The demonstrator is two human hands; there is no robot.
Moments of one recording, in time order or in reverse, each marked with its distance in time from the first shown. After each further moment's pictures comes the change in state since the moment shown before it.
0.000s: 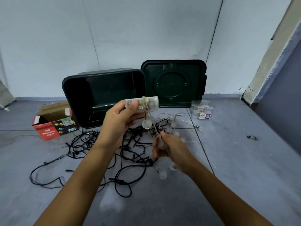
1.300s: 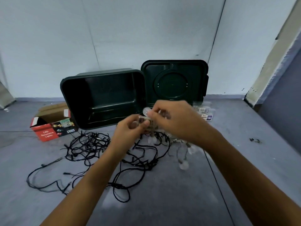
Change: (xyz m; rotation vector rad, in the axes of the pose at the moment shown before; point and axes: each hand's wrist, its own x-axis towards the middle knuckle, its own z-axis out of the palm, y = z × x) left_hand -0.001 -0.030 0.004 0.365 -0.058 -0.025; right_hand 0.007 -0.104 0.001 -1.129 0.071 -0.494
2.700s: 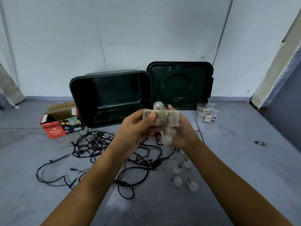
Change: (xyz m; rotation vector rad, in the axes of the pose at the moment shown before) left_hand -0.015 0.028 0.004 -0.435 -0.144 0.011; right_hand 0.011 0.049 0.062 1.794 -0.148 0.471
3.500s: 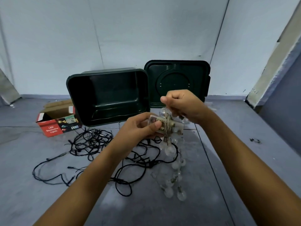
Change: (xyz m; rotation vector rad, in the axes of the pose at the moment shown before) left_hand -0.002 -0.004 0.001 0.212 -0.115 0.002; right_hand -0.015 -0.061 0.019 -1.105 0.090 -0.324
